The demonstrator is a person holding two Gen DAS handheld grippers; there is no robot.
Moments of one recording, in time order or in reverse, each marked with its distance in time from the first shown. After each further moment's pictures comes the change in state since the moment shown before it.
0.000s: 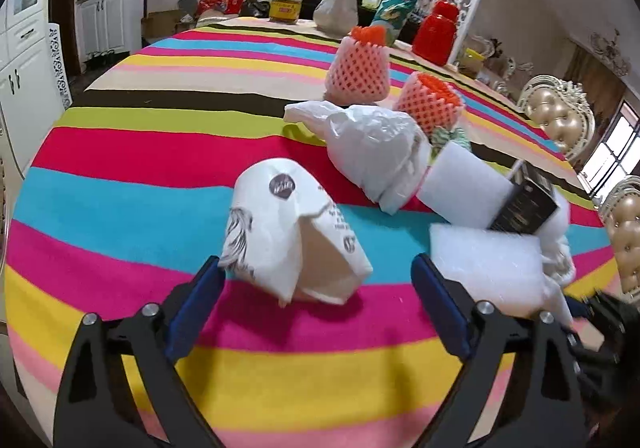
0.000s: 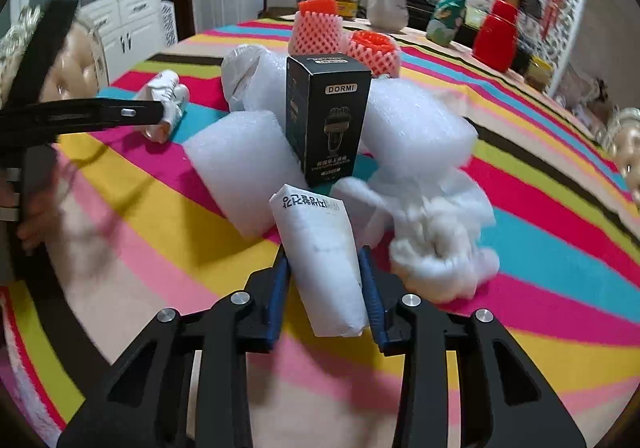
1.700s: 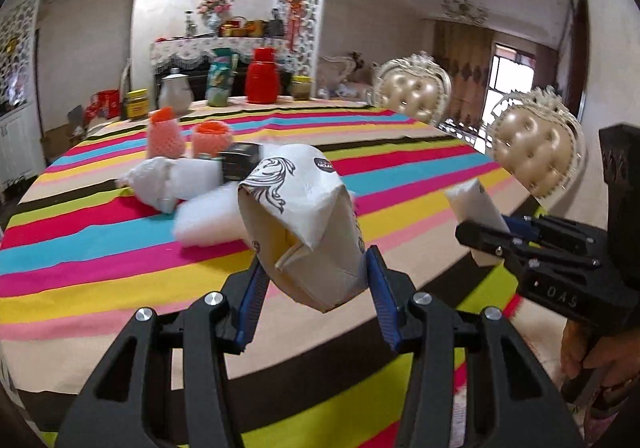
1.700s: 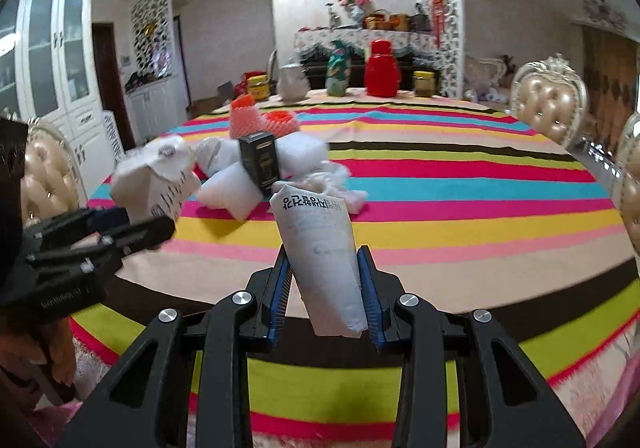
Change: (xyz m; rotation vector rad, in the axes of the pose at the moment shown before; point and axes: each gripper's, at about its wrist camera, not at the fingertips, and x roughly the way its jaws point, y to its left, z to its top) left arm -0.131 -0.147 -0.126 0.426 -0.234 -0.326; right arm -0.162 -0.009 -0.107 0.304 -0.290 -0.180
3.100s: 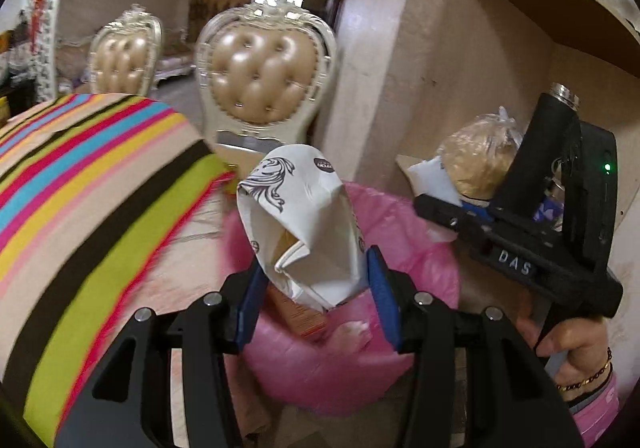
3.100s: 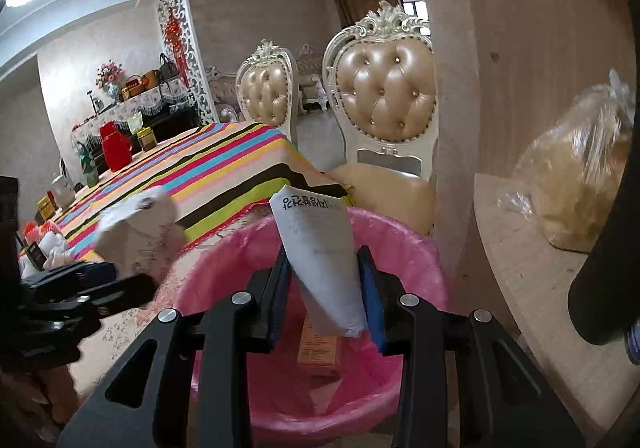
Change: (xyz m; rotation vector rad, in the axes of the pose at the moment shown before) left arm 0.083 -0.413 -0.019 0.395 0.207 -0.810; right arm -0.252 -0.282 -0.163 0.557 -0.113 -0.643
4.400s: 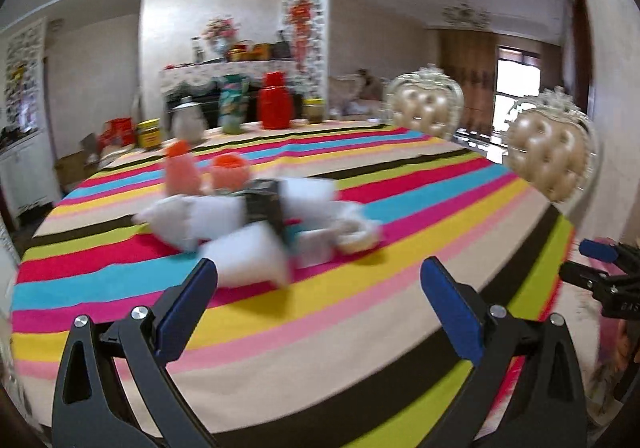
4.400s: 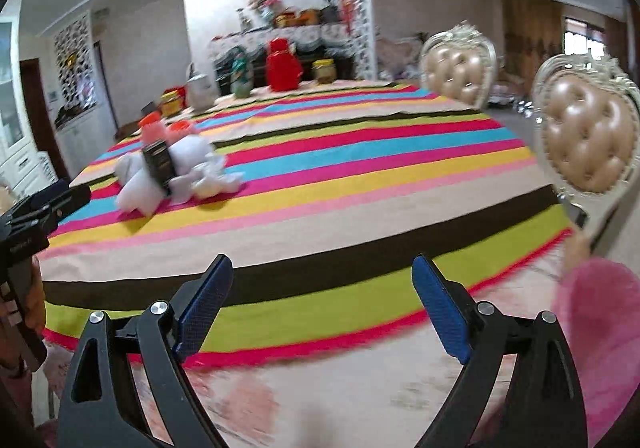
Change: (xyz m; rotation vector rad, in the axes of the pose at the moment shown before) left arm -0.358 0.232 -0.154 -0.346 -0.247 0.927; right arm 0.037 0.336 -0.050 -0.421 0.141 0.427
